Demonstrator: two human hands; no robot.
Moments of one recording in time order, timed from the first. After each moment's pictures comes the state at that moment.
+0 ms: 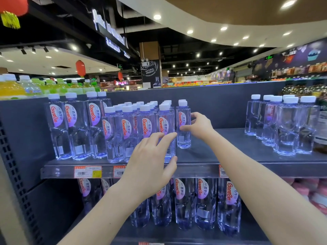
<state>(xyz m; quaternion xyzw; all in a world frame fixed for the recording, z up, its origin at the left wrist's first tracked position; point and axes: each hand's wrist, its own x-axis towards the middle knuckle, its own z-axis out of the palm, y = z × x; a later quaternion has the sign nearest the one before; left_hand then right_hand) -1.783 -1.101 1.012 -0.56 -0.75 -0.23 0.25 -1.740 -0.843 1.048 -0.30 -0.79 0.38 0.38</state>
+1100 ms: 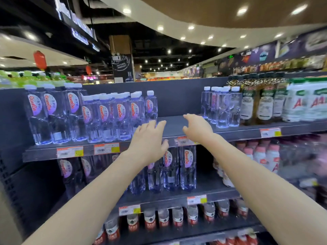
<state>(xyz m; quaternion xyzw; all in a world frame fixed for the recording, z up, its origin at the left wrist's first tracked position) -1.697 -1.096 1.017 -0.59 -0.77 -0.14 0.21 -1.573 -0.924 1.024 -0.40 -0.87 0.06 0.27</state>
